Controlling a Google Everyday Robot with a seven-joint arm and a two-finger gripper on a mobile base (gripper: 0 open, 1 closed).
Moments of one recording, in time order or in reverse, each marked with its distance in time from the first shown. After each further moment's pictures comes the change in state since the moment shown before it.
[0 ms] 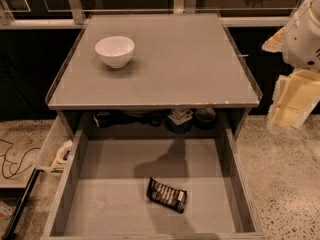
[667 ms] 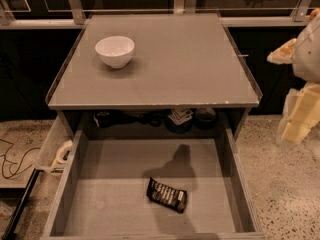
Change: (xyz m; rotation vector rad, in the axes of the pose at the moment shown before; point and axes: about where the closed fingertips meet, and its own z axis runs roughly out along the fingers) arm 0.012 0.020 0.003 -0.031 -0.029 -0.009
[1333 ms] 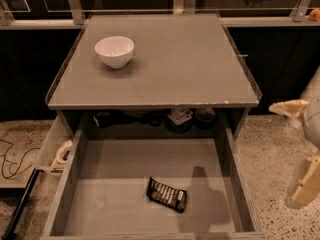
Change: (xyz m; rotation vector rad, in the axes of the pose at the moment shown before) arm 0.040 0.070 0.051 -0.061 -0.116 -0.017
